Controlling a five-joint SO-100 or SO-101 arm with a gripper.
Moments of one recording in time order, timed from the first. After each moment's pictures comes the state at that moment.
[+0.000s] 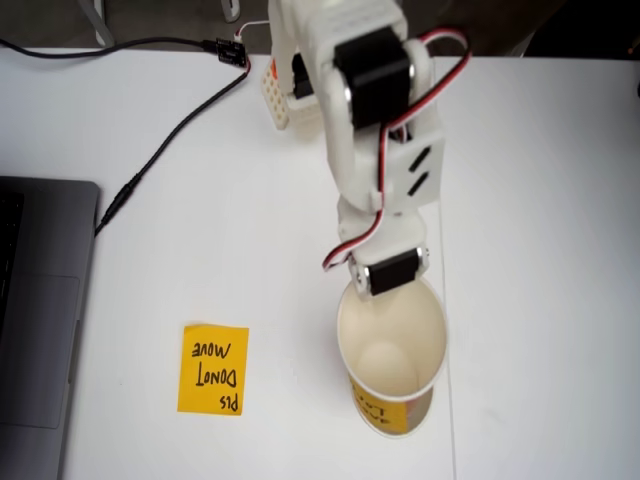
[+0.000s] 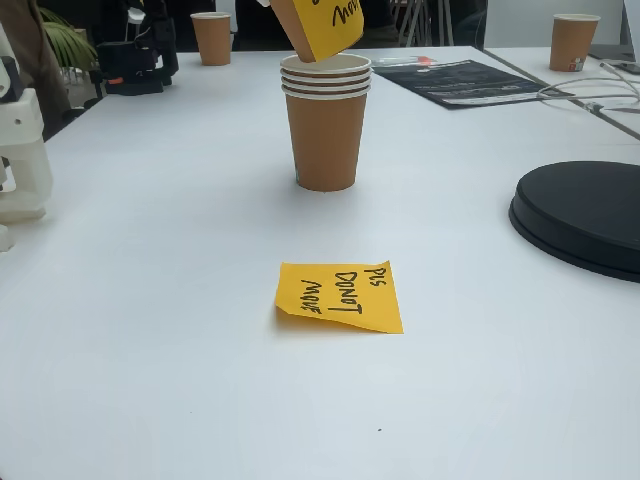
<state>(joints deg) -18.9 99.6 69.5 89.5 1.7</state>
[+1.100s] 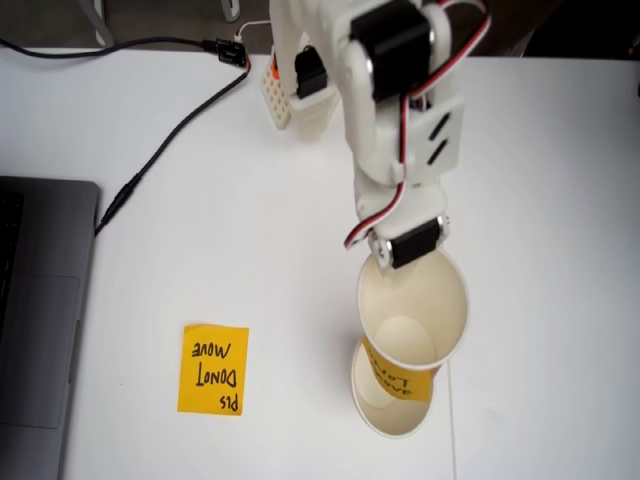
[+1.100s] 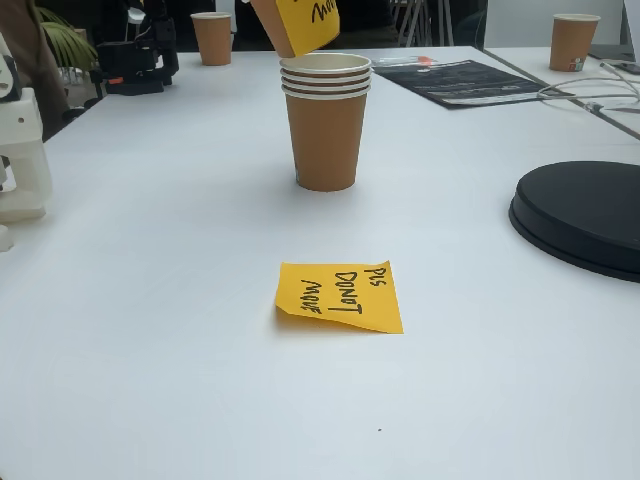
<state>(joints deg) -22.4 100.5 69.5 93.4 1.1</state>
